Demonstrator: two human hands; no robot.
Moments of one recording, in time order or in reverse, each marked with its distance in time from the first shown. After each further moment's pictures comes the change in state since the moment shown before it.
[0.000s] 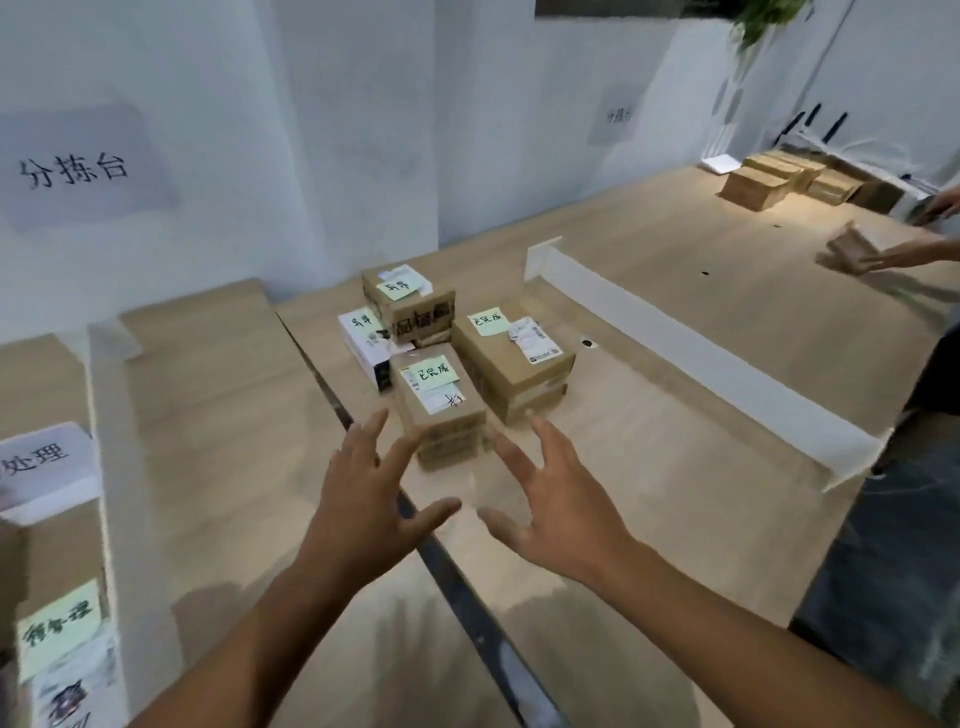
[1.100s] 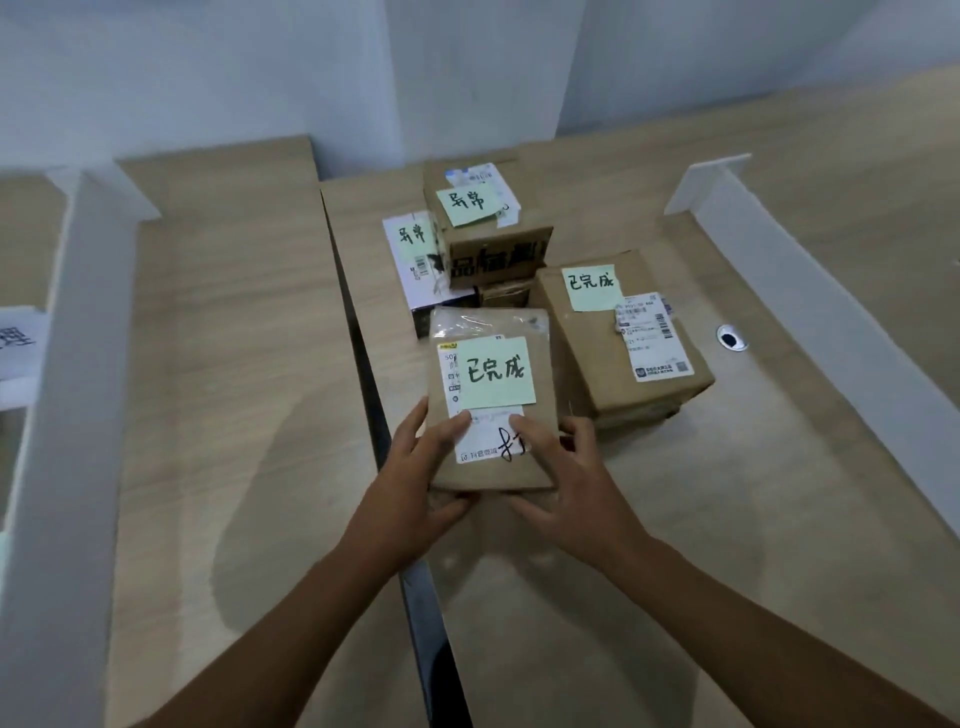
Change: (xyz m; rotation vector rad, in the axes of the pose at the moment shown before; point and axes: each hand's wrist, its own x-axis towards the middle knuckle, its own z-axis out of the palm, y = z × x) left_hand 0.132 -0.066 0.149 -0.451 0.028 -0.218; right_hand 0.181 0.134 0.144 0.485 -0.198 -0.218
